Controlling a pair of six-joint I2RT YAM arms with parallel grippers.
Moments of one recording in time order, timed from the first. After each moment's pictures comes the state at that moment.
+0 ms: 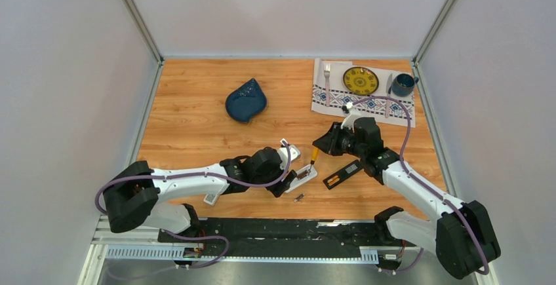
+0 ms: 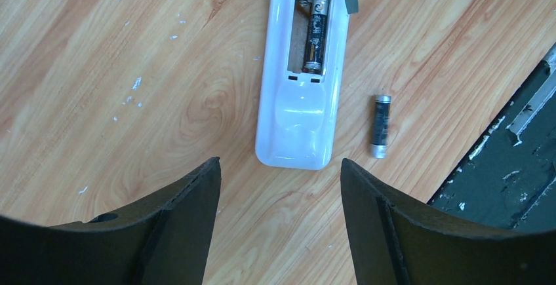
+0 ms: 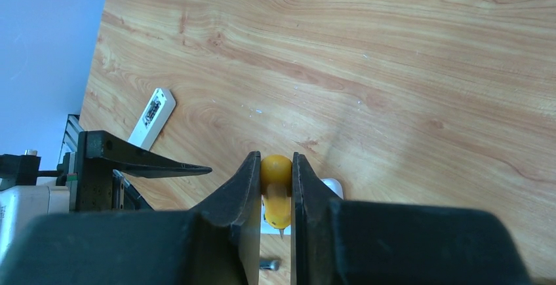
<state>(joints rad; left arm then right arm) -1.09 1.34 0.66 -0.10 -0.04 -0.18 0.44 1.07 0.54 0.06 -0.34 0.57</state>
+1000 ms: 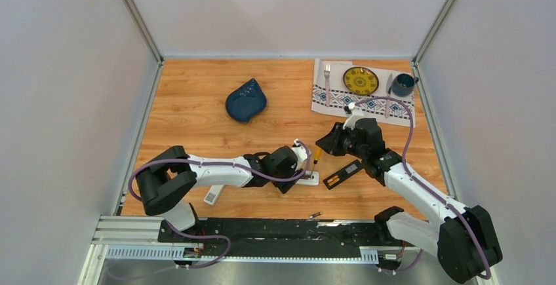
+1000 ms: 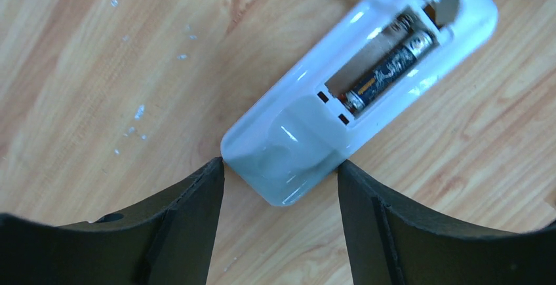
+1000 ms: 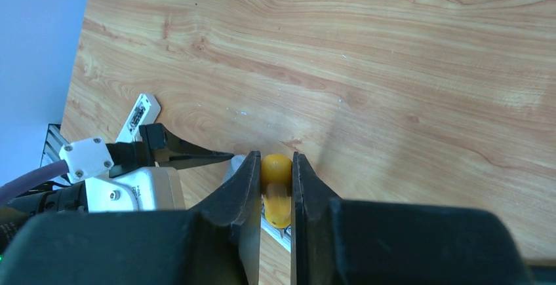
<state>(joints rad) -1.09 1.60 0.79 -0.12 -0.13 -0.15 0.44 1.04 0.54 0.02 -0.29 0.55</state>
